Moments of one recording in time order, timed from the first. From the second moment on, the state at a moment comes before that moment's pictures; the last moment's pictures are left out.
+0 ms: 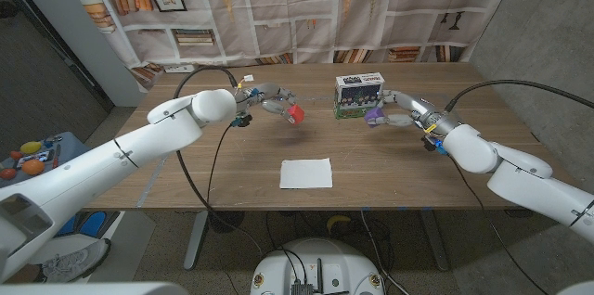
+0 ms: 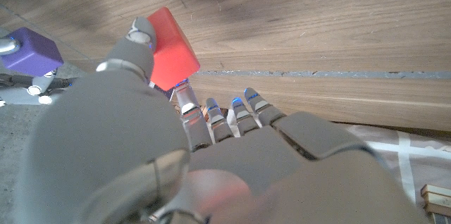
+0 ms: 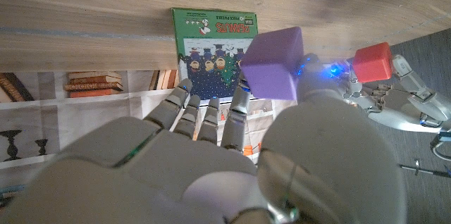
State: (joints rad) left arm 0.62 0.94 0.68 -2.03 0.05 0.45 -0.22; left_hand 0.99 -0.03 0.38 -0.17 0.20 0.76 -0.11 0.46 0.19 0.20 -0.12 0.19 0.17 0.06 -0.02 0.18 0.17 0.09 0.01 0.18 0.17; right arm -1.14 -1.05 -0.32 -2.02 -0.18 -0.11 -0.10; right_hand 0.88 -0.05 0.36 -0.16 0.19 0.68 -0.08 0.78 0.34 0.18 -0.02 0.21 0.22 0.02 0.03 0.28 0.32 0.22 0.02 0.18 0.17
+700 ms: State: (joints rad) left arm 0.54 0.92 0.77 -2.03 0.35 0.50 -0.34; left_hand 0.99 -0.03 0.37 -0.17 0.20 0.76 -0.11 0.46 0.19 0.21 -0.13 0.19 0.17 0.06 -0.02 0.18 0.17 0.09 0.00 0.18 0.17; right arm -1.04 -1.12 -0.43 -2.10 -0.37 -0.34 0.03; right_hand 0.88 -0.04 0.36 -0.15 0.19 0.67 -0.09 0.78 0.33 0.17 -0.02 0.21 0.22 0.03 0.02 0.28 0.32 0.25 0.01 0.19 0.17
